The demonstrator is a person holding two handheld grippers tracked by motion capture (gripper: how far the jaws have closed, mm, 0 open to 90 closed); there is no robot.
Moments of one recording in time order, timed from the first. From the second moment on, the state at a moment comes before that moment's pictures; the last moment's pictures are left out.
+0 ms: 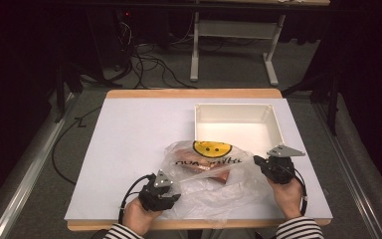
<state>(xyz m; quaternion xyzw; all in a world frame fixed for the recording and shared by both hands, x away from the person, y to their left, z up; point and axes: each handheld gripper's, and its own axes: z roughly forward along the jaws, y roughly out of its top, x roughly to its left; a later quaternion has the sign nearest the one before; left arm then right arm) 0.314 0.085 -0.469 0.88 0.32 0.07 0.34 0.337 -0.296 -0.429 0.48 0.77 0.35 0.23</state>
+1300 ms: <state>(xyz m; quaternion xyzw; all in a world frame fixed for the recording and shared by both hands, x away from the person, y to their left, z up) 0.305 0.098 -0.417 0.84 0.34 0.12 0.40 0.295 -0.244 -0.411 0.35 0.84 0.36 0.19</state>
